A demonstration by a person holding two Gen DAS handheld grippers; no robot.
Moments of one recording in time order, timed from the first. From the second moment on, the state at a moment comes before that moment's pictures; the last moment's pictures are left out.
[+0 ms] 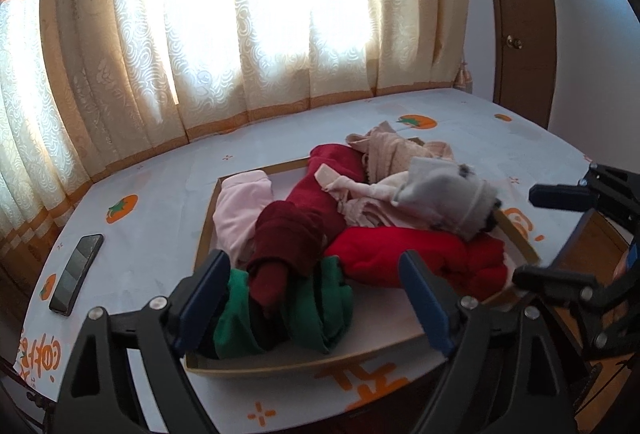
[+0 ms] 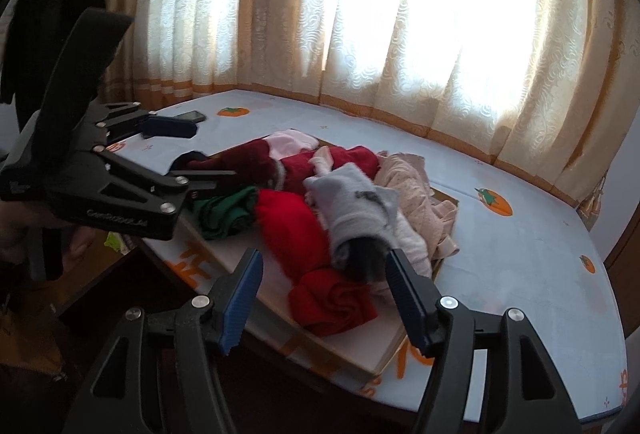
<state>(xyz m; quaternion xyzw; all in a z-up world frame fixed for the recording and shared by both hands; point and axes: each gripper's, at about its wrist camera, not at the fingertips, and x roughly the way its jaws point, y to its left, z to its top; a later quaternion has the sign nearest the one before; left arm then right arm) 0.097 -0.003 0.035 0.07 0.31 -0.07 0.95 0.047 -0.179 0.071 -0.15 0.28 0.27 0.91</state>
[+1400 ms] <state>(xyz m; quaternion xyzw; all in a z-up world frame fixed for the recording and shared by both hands) 0.008 -0.023 -0.073 0.12 0.41 -0.11 0.90 -0.021 -0.177 -0.063 -0.22 0.46 0.34 0.79</state>
